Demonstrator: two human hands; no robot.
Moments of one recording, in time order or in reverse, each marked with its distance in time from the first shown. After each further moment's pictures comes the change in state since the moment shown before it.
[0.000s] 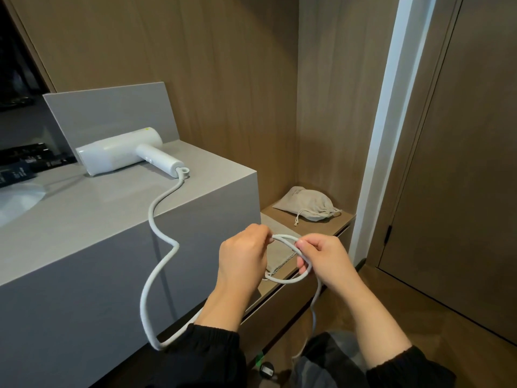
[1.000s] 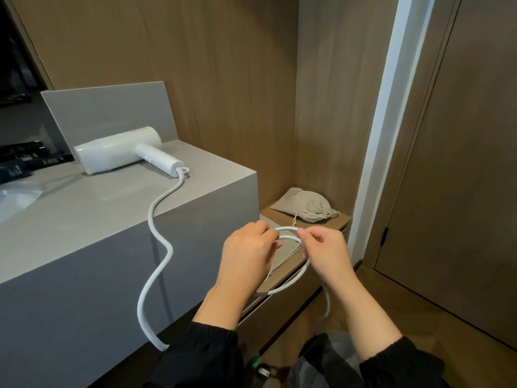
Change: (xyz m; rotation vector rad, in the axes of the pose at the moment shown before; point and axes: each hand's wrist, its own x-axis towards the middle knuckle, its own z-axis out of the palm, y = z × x) left_hand 0.009 0.005 -0.004 0.199 -0.117 0.125; right_hand 0.005 -0.011 0.007 -0.082 0.248 -0.046
